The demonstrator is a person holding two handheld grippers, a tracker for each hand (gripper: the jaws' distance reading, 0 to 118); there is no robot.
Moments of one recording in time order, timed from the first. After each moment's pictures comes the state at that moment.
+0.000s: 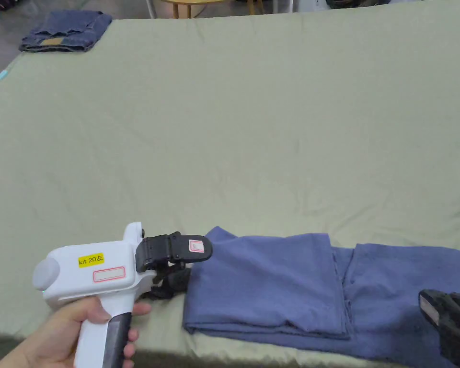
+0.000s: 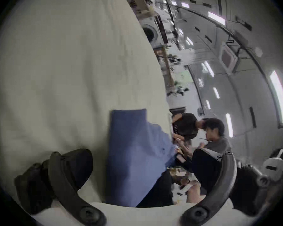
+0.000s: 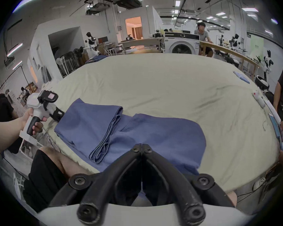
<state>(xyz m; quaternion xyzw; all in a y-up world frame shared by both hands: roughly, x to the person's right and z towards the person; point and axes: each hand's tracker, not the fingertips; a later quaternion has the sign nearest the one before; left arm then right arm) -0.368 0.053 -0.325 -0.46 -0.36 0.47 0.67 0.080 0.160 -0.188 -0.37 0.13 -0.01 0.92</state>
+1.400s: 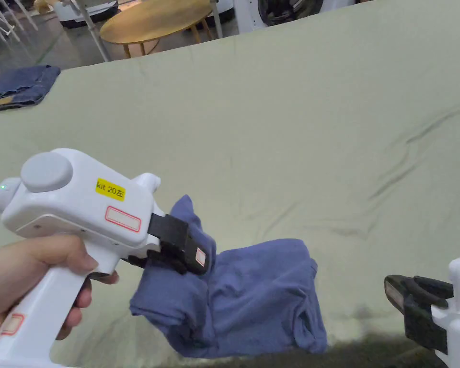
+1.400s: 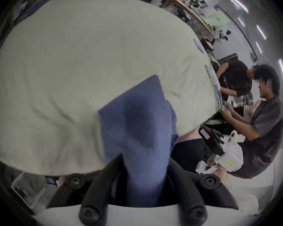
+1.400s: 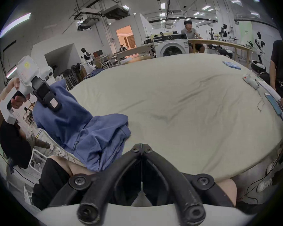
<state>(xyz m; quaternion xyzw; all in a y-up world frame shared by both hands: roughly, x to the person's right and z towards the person) -0.184 0.247 -0.324 -0.64 -0.25 0.10 0.72 0.165 0.160 -0.141 -0.34 0.11 -0.10 0.93</state>
